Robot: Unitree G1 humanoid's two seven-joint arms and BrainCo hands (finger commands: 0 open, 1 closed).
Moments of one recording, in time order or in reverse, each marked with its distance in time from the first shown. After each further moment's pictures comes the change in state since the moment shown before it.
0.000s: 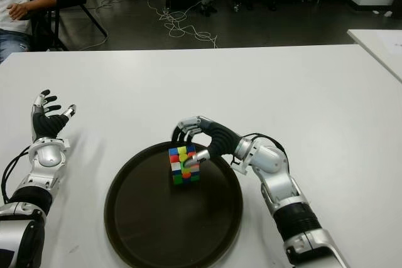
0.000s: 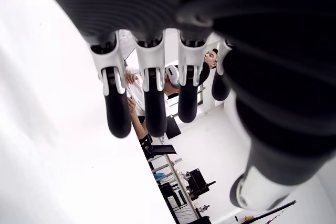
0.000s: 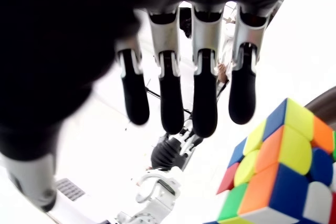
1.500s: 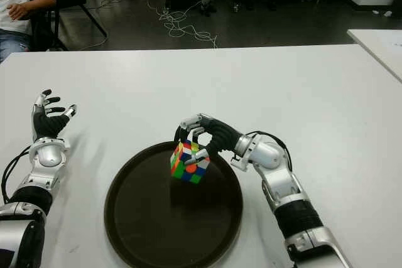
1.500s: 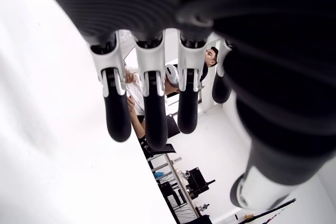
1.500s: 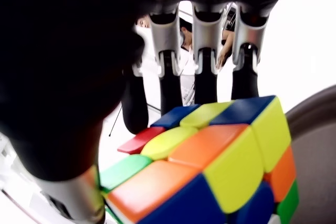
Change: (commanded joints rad) left arm 0.002 0.001 -0.004 -0.011 0.001 0.006 -0.009; right arm 0.016 -0.028 0.010 -0.078 -0.056 0.122 -0.021
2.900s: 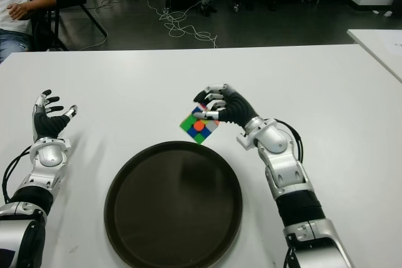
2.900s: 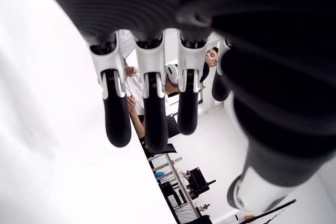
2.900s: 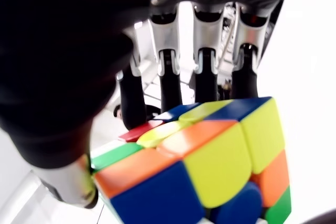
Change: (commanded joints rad) left arm -0.003 0.001 0.003 0.006 -0.001 0.000 0.004; right arm -0.042 0.021 -0.077 -0.041 -0.007 0.197 -0.226
